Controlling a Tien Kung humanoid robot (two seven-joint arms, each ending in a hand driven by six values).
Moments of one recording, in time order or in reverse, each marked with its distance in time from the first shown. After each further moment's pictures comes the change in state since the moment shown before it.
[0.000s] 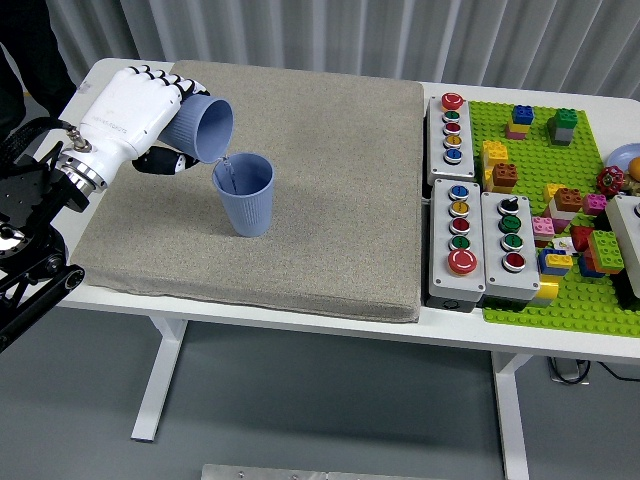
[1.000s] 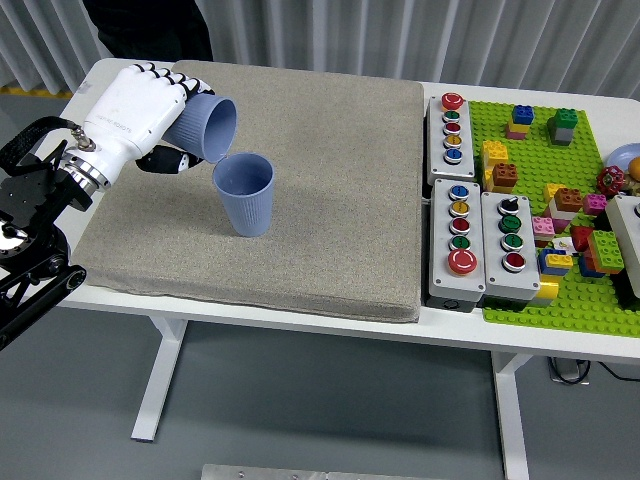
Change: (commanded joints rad) left arm -0.012 0.012 0.026 -0.010 0.000 0.020 0.013; right arm -0.001 0.000 0.004 0.000 -0.003 -0.001 -0.001
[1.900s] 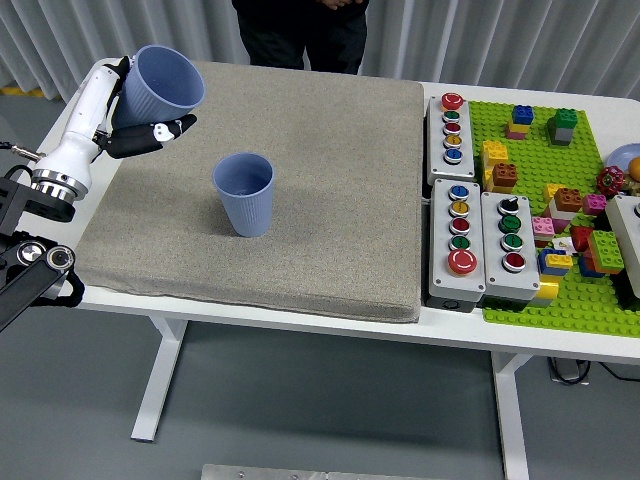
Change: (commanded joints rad) left arm 0.124 -0.104 -0.128 0.059 -1.032 0.144 -0.267; right arm -0.008 0.003 0.009 0.000 -0.018 0.000 -0.004
